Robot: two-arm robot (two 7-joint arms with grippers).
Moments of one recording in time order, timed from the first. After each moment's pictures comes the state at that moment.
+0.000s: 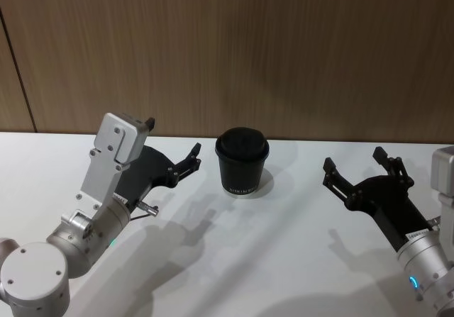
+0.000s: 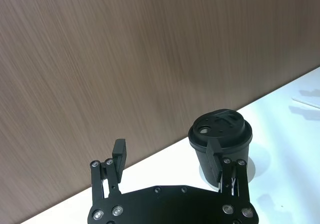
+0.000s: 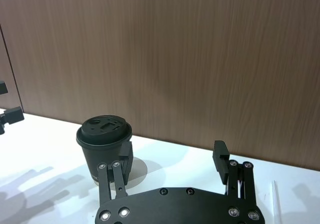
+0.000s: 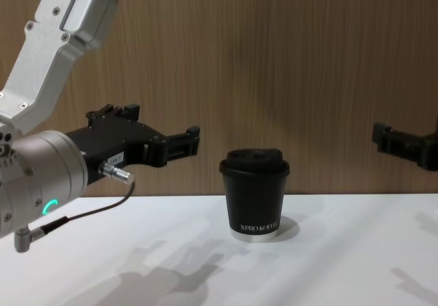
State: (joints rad) left arm -0.24 0.38 0.45 -1.63 -0.20 0.01 -0.01; right arm -0.01 0.34 -0.23 -1.77 0.29 0.03 0.07
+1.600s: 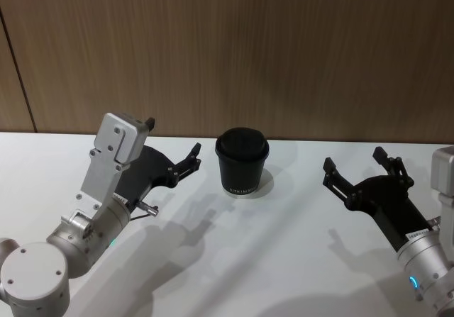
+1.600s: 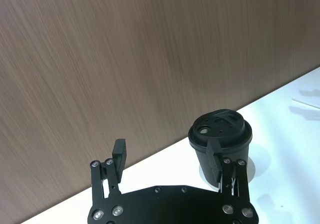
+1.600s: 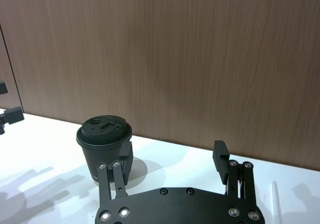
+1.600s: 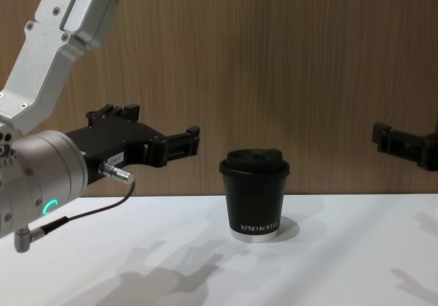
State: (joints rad) left arm -0.24 0.38 0.45 -1.63 -0.20 0.01 -0.01; right arm -0.01 0.34 -0.23 -1.77 0.29 0.03 0.07
